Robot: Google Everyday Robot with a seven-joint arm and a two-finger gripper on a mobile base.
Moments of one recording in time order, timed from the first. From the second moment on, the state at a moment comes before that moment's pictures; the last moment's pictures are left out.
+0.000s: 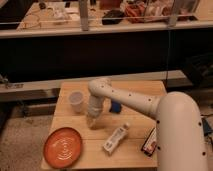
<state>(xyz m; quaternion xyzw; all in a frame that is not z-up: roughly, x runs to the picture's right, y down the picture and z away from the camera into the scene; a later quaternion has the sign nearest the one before) -0.084 0.204 0.826 -0.39 -0.32 -0.30 0.81</state>
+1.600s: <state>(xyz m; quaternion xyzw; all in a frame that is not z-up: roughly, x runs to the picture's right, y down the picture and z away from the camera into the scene) -0.180 0.247 0.727 -0.28 -0.23 -0.54 0.76</state>
